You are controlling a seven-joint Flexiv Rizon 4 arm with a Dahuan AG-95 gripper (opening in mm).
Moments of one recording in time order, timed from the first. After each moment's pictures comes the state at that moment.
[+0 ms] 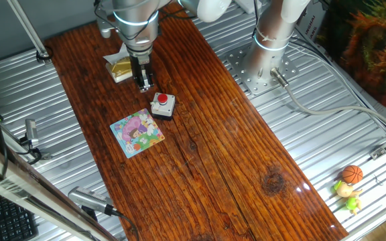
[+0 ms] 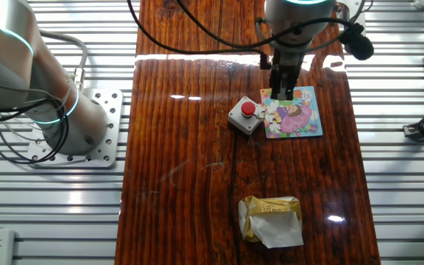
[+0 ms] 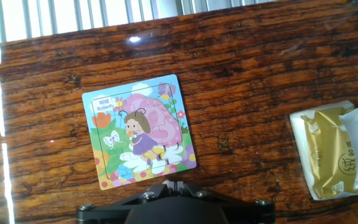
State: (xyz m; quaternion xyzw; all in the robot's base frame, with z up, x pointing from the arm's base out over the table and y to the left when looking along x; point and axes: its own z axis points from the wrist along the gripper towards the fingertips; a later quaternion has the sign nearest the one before) arm 0.502 0.001 0.174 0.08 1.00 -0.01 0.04
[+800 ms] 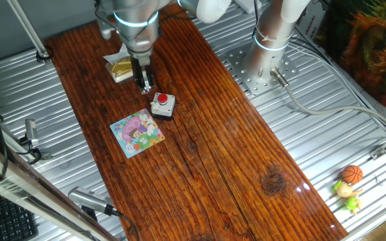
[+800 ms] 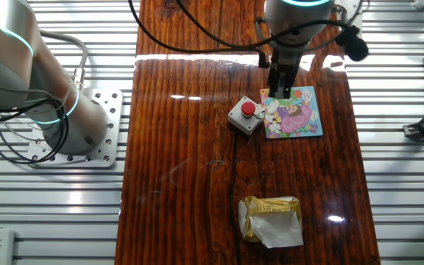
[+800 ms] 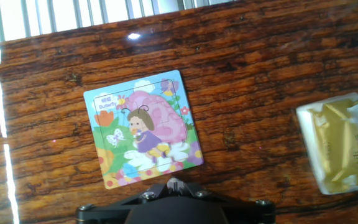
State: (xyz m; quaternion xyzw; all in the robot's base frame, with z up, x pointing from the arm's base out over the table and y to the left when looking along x) arm 0.499 0.016 0.159 0.09 1.00 0.00 0.03
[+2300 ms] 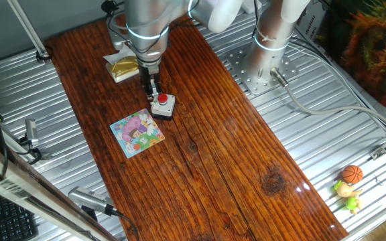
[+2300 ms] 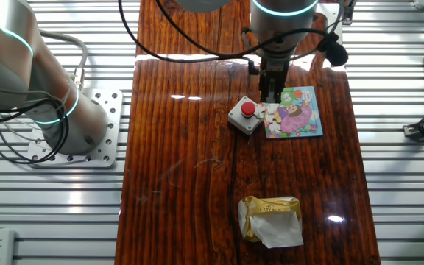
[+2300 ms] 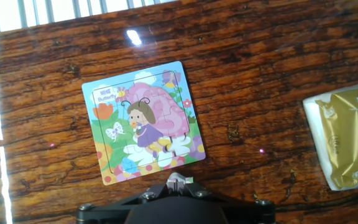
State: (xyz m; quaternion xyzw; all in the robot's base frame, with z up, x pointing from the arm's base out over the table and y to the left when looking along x) arm 0.488 0.014 0.139 0.07 1.00 -0.02 0.04
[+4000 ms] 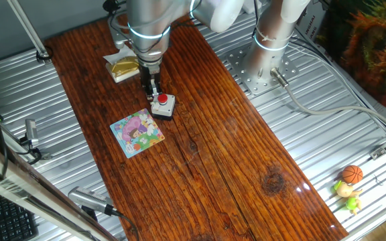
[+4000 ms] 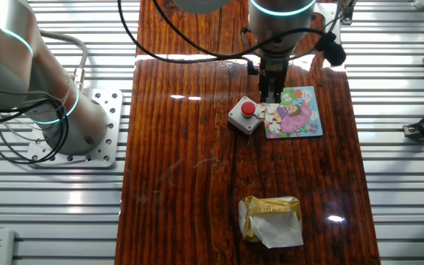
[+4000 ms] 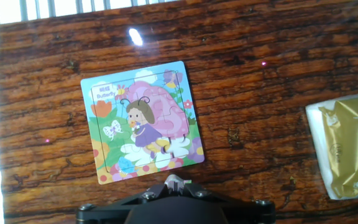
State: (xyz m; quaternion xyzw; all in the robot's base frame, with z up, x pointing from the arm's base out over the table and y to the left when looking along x) arm 0.488 0.015 0.135 0.06 1.00 -0.01 0.04
